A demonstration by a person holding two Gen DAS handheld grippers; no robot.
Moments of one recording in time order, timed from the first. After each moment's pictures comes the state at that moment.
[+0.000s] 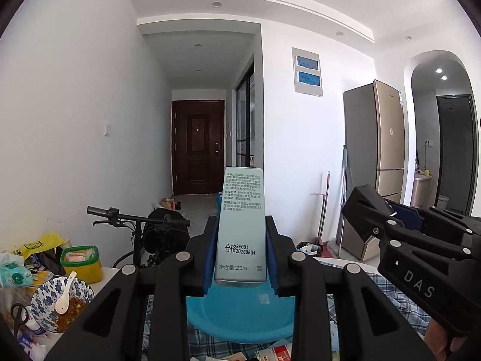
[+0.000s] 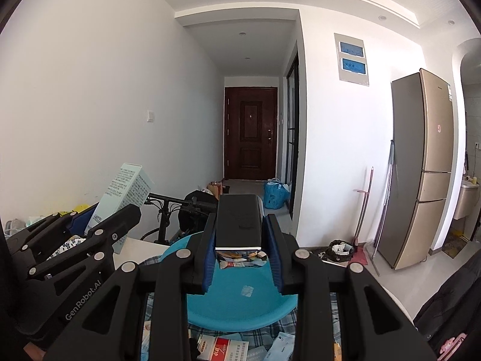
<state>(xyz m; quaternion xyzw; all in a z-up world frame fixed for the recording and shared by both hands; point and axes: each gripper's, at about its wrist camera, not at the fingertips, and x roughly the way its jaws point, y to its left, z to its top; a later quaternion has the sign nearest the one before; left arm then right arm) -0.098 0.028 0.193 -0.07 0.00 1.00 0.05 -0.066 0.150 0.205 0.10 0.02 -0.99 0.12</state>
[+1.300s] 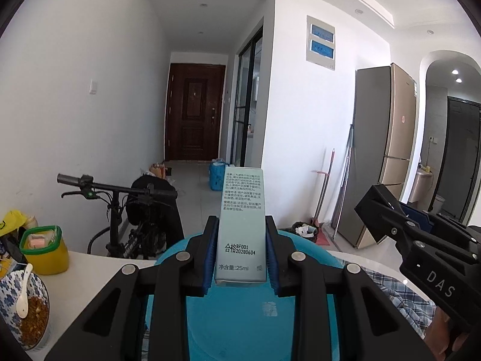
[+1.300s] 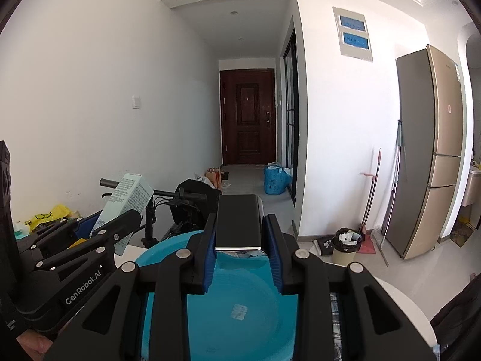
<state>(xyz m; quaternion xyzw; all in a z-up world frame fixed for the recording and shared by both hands) -0.266 0.011 0.144 -0.17 -0.04 0.98 0.07 -0.201 0.154 0.169 0.16 0.00 -0.98 0.13</state>
